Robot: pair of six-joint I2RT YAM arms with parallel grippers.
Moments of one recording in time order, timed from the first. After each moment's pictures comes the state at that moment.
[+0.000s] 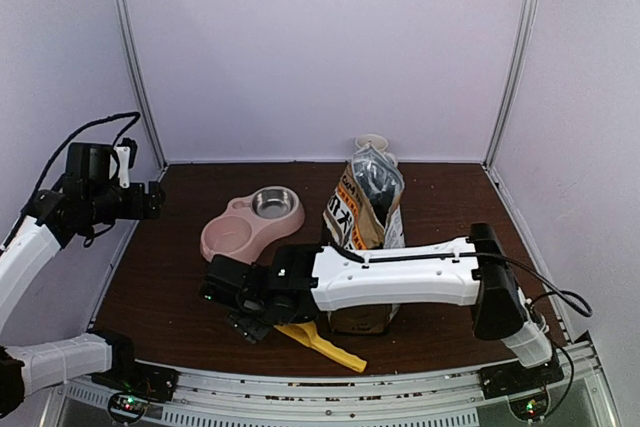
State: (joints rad) left arm -0.21 0.88 0.93 -0.63 -0.18 -0.10; right arm 1.41 2.29 2.10 -0.91 0.43 0.36
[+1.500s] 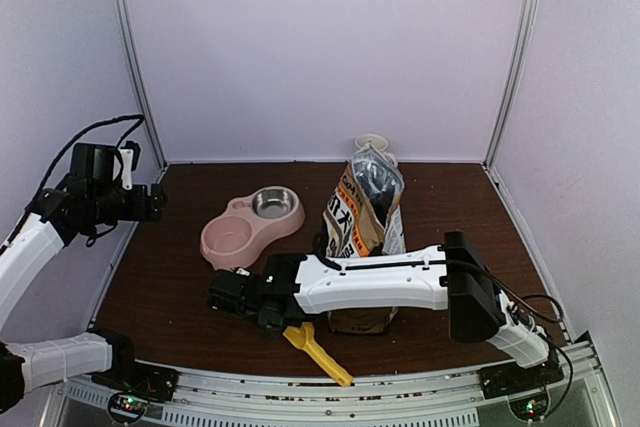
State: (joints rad) left arm -0.21 0.91 0.93 -0.64 -0.18 -0.11; right arm 1.38 2.41 2.16 -1.06 0.58 0.32
